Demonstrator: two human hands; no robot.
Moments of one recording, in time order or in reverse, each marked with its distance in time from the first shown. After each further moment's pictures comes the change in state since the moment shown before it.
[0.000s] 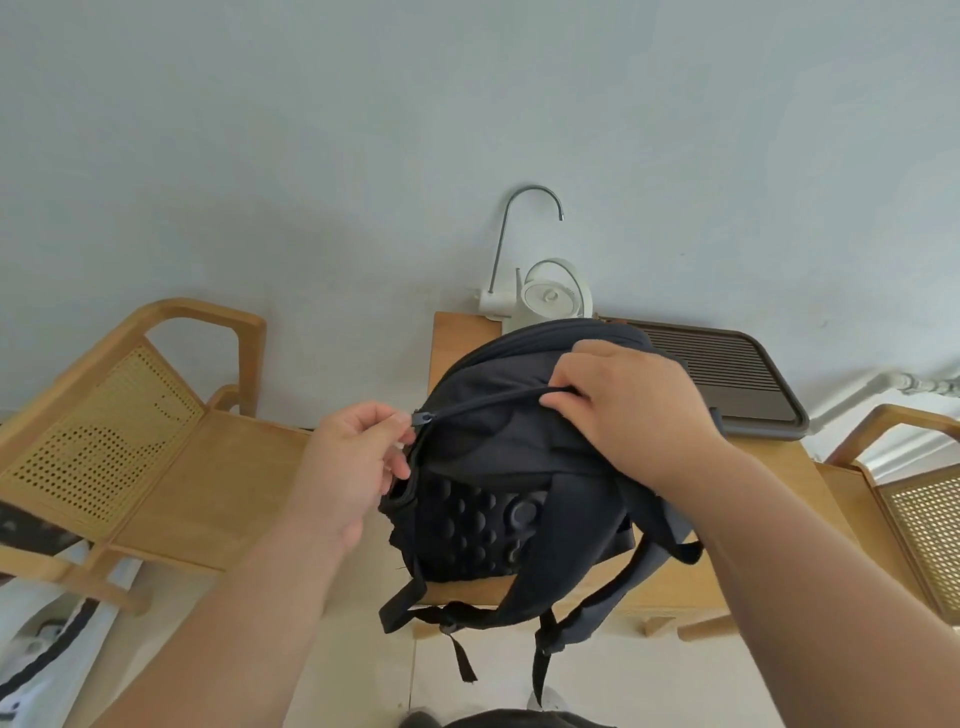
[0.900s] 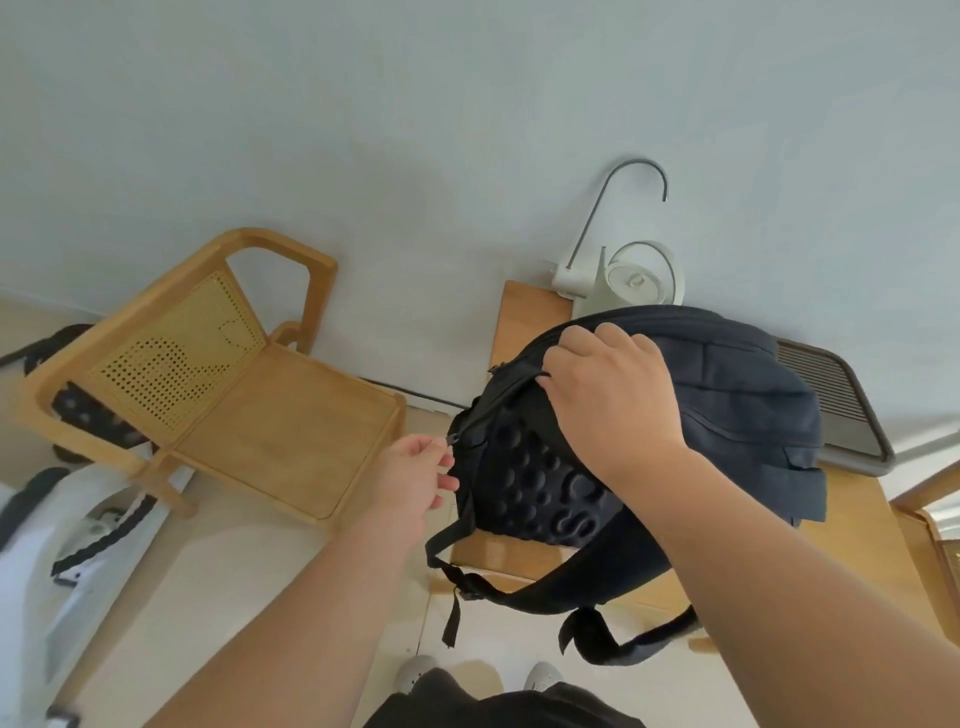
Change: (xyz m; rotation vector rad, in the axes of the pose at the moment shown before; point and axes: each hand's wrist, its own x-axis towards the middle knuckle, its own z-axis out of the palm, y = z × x) left_hand 0.035 -0.125 -0.013 -0.090 0.160 -0.352; right_hand 0.037 -0.071 0.072 -0.326 0.222 -0.176
